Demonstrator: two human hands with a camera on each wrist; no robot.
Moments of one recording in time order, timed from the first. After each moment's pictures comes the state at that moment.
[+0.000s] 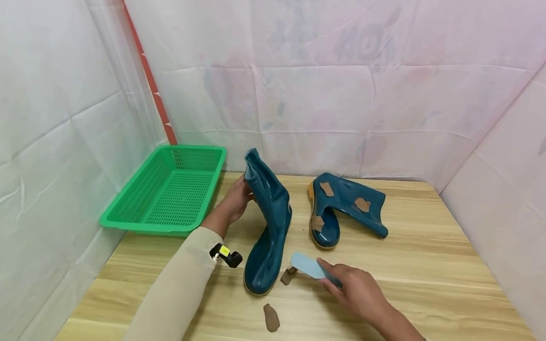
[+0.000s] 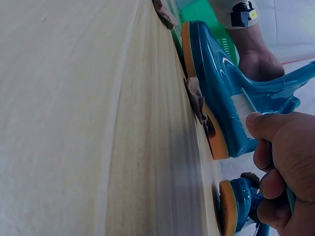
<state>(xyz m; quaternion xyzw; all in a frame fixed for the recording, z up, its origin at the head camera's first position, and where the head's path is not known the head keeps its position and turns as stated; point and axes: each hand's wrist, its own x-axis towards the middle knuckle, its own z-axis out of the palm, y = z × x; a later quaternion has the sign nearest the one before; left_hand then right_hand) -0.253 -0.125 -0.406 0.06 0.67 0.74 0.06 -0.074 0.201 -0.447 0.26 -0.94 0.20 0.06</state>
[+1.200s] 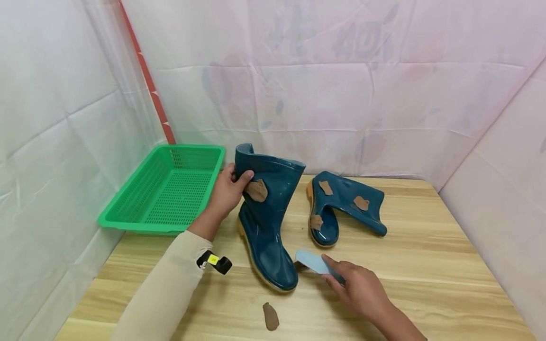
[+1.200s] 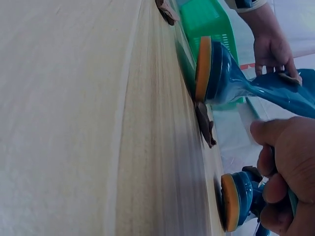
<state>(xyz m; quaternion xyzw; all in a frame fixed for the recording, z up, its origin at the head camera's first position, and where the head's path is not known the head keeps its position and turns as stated) -0.224 -0.138 -0.370 0.09 0.79 0.60 -0.08 -0.074 0.206 -0.454 0.21 -0.95 0.20 0.08</state>
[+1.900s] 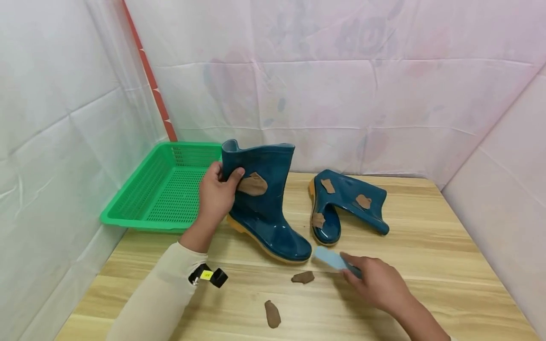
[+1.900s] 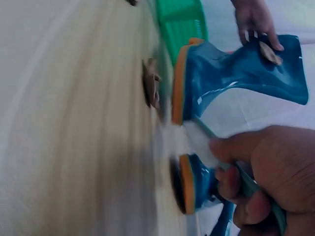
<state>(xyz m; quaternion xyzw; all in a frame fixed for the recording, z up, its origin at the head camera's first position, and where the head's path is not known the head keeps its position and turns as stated) -0.185 -0.140 -0.349 0.03 0.80 0.55 -0.22 -0.084 0.227 -0.423 0.14 -0.97 0.20 -0.07</state>
